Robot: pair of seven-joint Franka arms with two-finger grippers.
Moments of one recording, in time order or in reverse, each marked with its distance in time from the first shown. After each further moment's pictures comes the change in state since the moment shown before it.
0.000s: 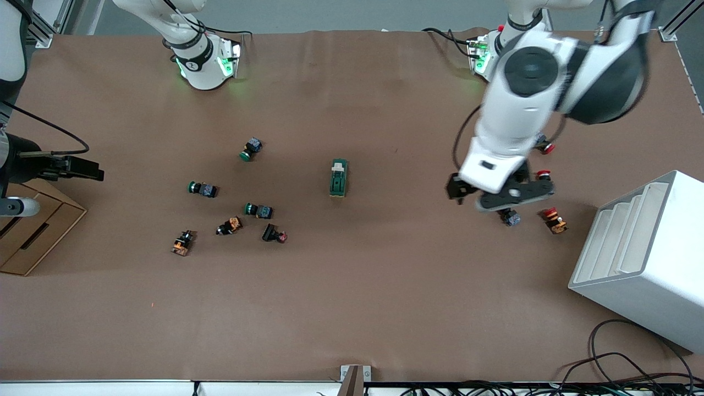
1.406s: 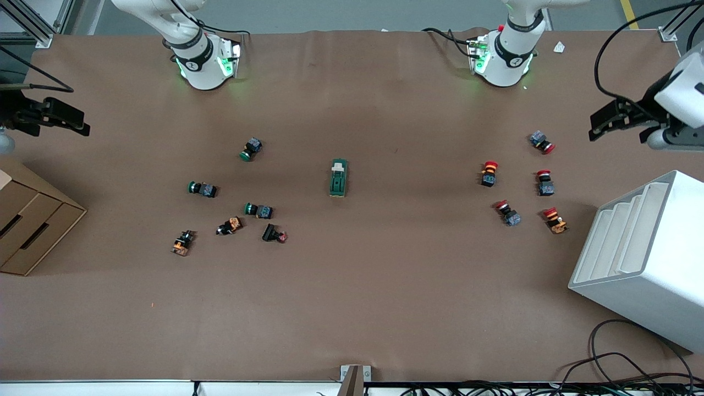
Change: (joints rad) left arm 0.097 -0.275 0.293 0.002 -0.230 -0.376 0.663; right arm 0.059 -0.244 -0.048 -0.150 -0.001 -0.032 0.000
